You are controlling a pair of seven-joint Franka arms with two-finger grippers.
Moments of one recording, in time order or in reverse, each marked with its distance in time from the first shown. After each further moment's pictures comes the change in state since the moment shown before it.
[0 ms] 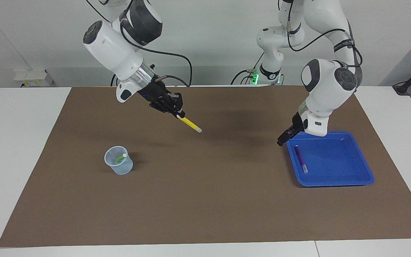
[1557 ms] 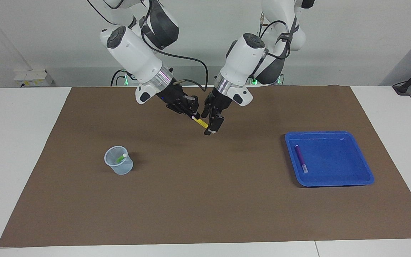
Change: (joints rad) left arm -0.460 0.015 -0.015 0.048 -0.086 0.399 -1.309; right arm 0.076 0.027 0.001 -0.012 0.000 0.078 0.081
